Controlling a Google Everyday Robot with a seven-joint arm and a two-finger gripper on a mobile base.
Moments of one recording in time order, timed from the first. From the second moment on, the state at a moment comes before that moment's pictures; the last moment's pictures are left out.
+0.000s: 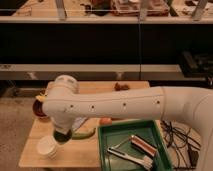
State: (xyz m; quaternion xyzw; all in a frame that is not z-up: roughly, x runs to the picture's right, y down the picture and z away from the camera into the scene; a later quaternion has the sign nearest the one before) arm -0.186 0.156 0.605 0.05 -0.31 -0.93 0.19
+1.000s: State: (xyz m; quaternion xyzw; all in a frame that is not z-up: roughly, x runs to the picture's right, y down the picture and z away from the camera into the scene) arm -0.280 0.192 0.638 0.04 -0.33 -0.93 0.14
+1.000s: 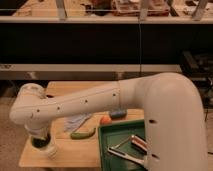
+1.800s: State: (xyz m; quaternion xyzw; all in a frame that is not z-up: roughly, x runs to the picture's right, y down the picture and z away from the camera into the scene) arm -0.286 0.202 0.654 0.01 -0.32 -0.94 0.13
